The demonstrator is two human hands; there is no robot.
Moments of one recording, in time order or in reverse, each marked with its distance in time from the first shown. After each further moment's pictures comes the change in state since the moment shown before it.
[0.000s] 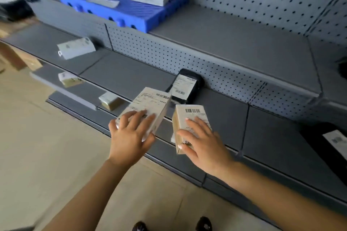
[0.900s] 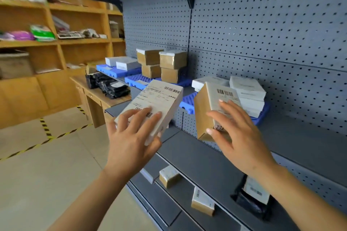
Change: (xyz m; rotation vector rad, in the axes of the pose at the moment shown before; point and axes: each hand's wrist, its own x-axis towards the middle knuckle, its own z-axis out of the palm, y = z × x) left_hand 0.036 -0.199 -0.241 0.251 0.683 -0.069; right_hand 0.233 -0.169 -0.161 0.106 0.539 -0.308
